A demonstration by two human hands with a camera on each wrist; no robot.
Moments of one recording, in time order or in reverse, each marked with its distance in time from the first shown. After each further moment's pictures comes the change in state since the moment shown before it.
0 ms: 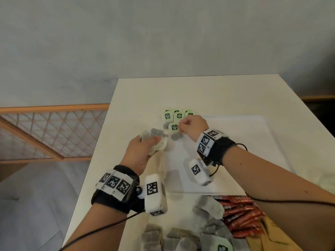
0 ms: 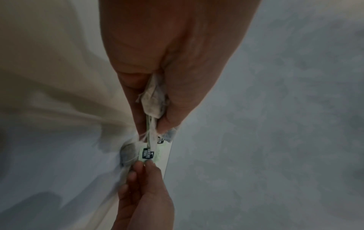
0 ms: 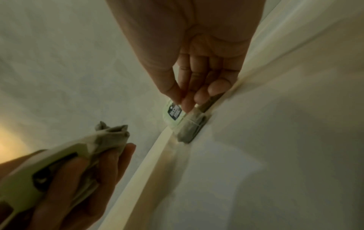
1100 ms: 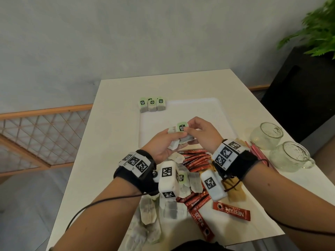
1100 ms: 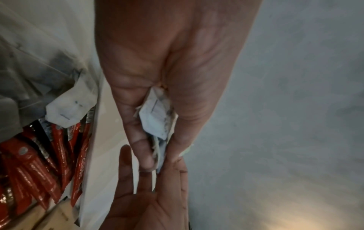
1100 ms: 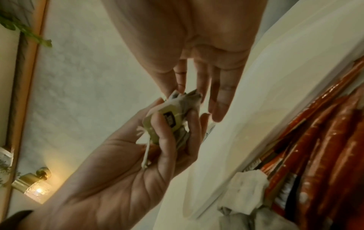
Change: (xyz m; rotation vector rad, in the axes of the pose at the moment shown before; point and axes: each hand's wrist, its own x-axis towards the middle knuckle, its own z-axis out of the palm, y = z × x) left_hand -0.136 -0.041 0.102 0.012 -0.517 -0.194; right_hand -0.203 0.046 -0.093 0.414 0.011 -0.091
